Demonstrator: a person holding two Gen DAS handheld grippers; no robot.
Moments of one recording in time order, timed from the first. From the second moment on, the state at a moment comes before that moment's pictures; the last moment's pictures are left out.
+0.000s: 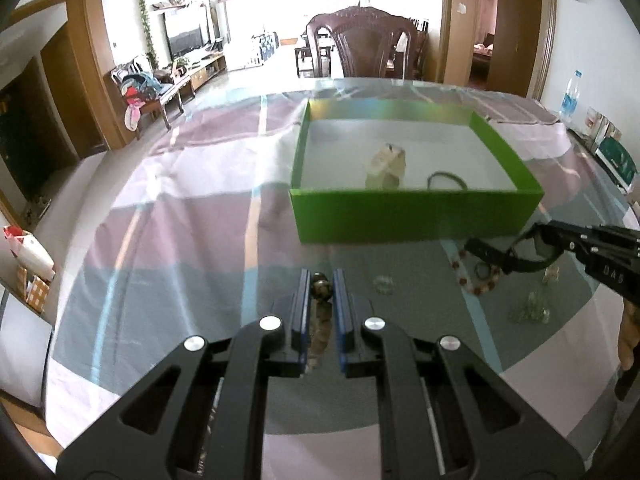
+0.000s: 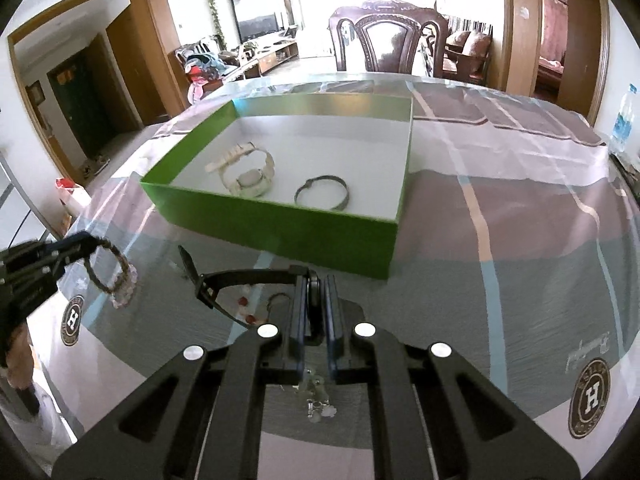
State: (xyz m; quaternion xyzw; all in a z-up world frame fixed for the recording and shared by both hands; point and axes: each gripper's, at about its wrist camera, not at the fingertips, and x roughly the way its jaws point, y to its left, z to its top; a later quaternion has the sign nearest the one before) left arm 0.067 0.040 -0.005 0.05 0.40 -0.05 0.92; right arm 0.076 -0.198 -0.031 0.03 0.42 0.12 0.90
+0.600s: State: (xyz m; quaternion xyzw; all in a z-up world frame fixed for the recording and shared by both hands) left arm 0.166 0.007 0.053 0.07 0.34 -0.06 0.94; right arm 0.163 -0.208 0.006 0.08 0.41 0.08 0.91
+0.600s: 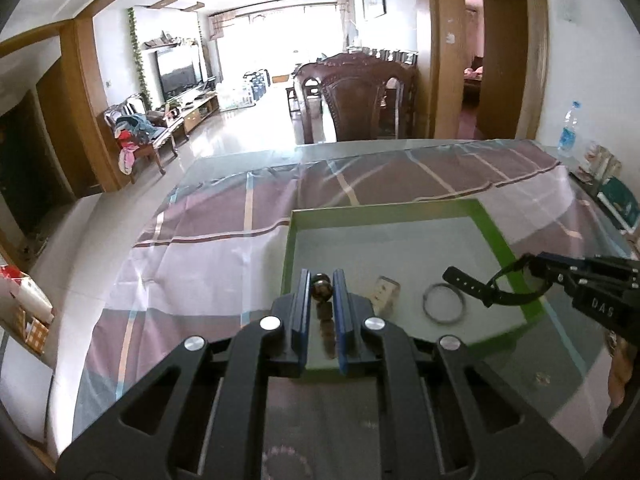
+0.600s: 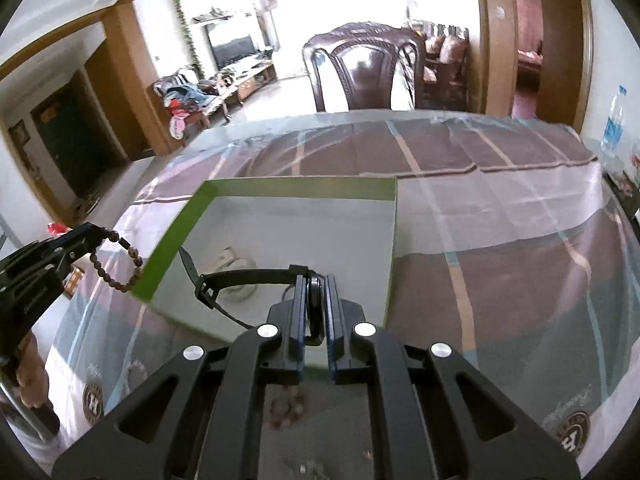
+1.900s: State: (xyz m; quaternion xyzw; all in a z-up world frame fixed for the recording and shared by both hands) left arm 0.030 0.038 -0.066 0.03 0.42 0.02 0.91; right arm 0.064 -0.220 -0.086 0.04 0.50 0.10 0.86
